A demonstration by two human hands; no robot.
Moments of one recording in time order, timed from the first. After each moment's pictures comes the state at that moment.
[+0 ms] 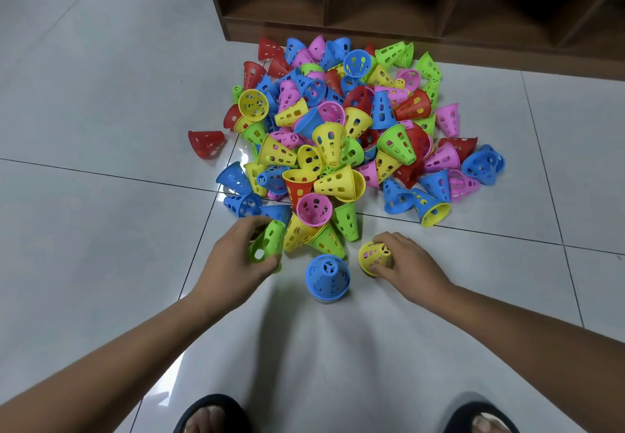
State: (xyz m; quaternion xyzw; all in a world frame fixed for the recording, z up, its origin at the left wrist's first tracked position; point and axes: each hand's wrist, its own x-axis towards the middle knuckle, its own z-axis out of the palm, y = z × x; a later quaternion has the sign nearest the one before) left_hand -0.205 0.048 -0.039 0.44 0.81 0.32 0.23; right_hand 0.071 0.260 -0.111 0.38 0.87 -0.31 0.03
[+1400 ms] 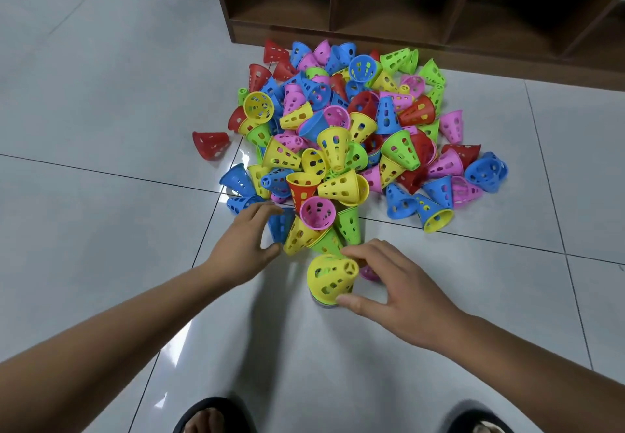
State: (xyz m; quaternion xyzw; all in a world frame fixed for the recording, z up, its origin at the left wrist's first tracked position) left_hand -0.244 0.079 -0.079 0.55 0.79 0.22 0.19; right_hand 0.054 0.200 -0.005 0.23 0.88 -0.40 -0.07
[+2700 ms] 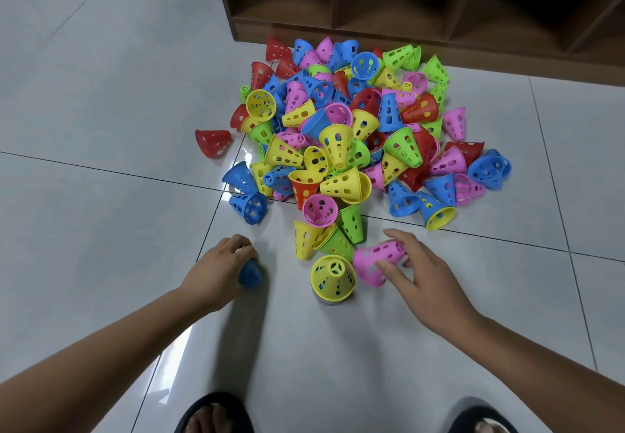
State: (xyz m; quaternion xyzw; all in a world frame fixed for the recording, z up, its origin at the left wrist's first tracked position) left_hand -0.269 0.017 -0.117 0.58 0.79 0.02 0.20; right_hand 0.083 0.222 -0.049 0.40 0.83 -0.38 -0.08
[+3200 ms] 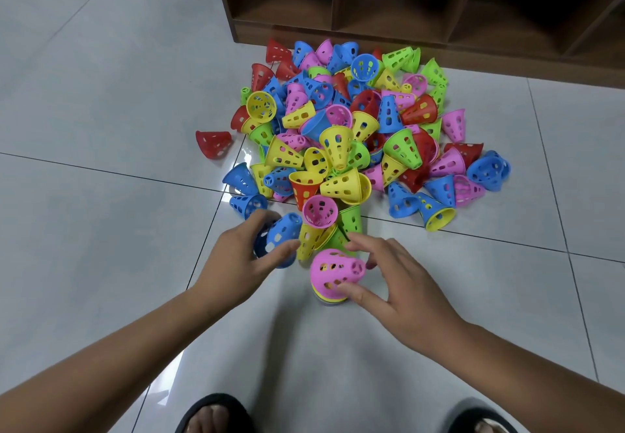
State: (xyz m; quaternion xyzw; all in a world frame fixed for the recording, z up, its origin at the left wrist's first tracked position) left_hand -0.206 0.050 -0.016 0.47 0.78 0.35 0.23; right_hand 0.054 0.185 0.004 0.28 0.87 -0.39 -0.11
